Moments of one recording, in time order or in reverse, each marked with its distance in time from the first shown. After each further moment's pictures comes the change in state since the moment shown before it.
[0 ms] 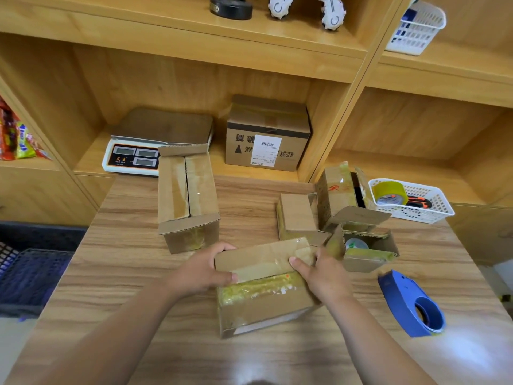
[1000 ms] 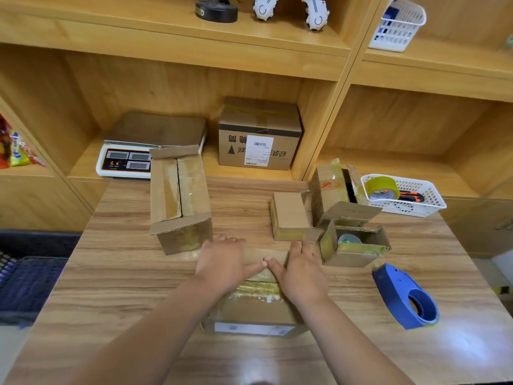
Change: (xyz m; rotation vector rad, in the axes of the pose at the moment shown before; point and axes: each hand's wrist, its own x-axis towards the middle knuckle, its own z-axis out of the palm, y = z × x) left_hand 0.037 0.021 0.053 1.088 0.289 0.085; right_hand -0.020 -0.022 0.019 -0.216 0.057 -0.126
